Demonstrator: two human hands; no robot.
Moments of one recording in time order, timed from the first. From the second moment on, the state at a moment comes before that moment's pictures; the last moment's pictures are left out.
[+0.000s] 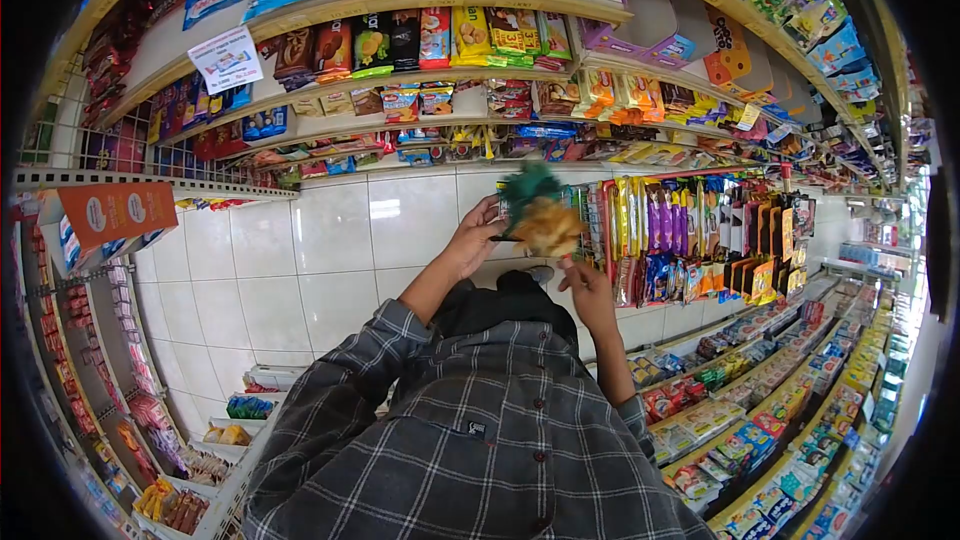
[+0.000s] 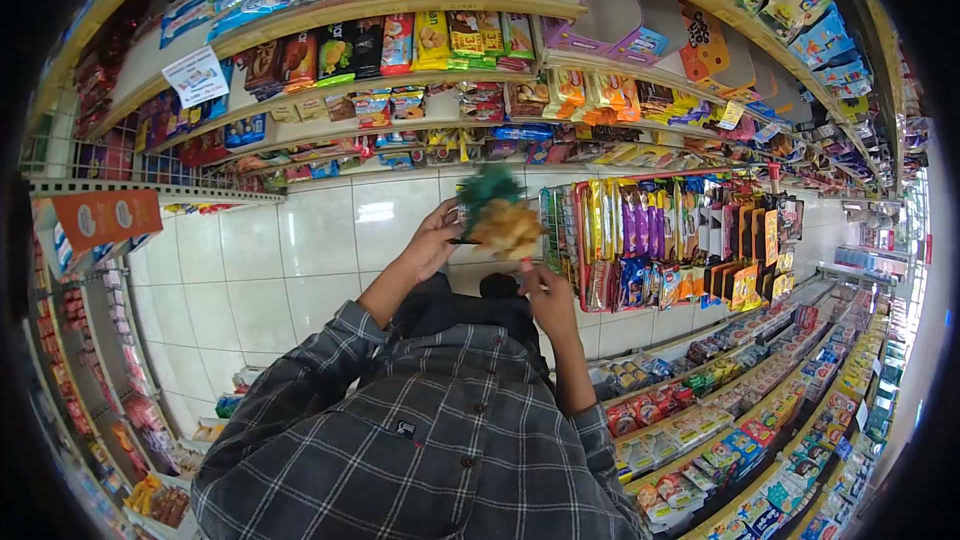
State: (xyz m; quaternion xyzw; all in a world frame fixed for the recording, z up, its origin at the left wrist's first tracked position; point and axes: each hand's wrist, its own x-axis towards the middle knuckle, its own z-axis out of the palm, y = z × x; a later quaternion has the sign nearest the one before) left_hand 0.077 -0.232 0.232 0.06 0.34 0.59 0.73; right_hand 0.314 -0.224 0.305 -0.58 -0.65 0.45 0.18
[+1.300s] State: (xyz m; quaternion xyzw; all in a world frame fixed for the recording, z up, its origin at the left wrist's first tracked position) left_hand -0.037 -0.079 0.076 0.49 0.82 0.28 0.12; right_hand 0.431 -0.330 0.263 -0.71 -0.38 0.58 0.15
